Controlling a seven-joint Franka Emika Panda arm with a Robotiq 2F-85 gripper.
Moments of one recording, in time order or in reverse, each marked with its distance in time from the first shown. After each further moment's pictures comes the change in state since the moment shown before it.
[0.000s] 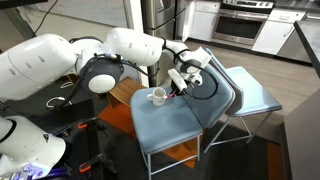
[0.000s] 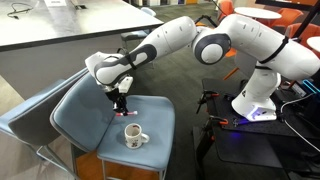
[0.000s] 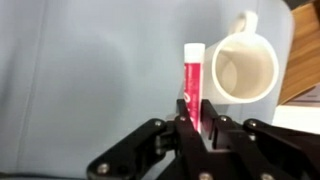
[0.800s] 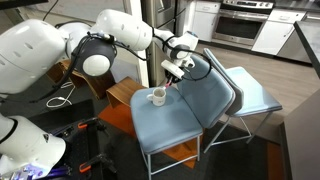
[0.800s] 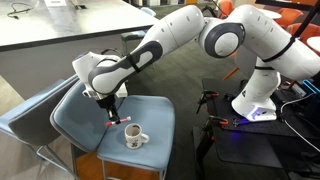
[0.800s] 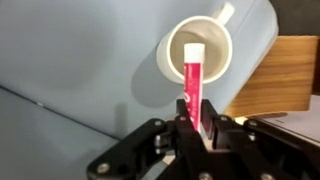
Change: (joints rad) arm 0.092 -0.131 0.043 -0.159 -0.072 0.178 -0.230
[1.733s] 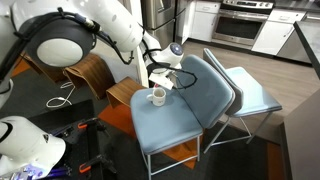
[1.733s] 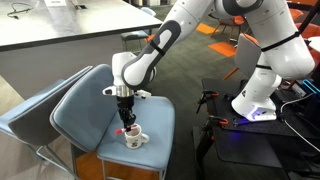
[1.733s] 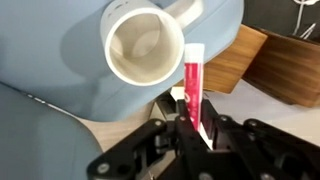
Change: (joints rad) arm -0.319 -0.311 0.325 -0.754 0.213 0.598 -0.569
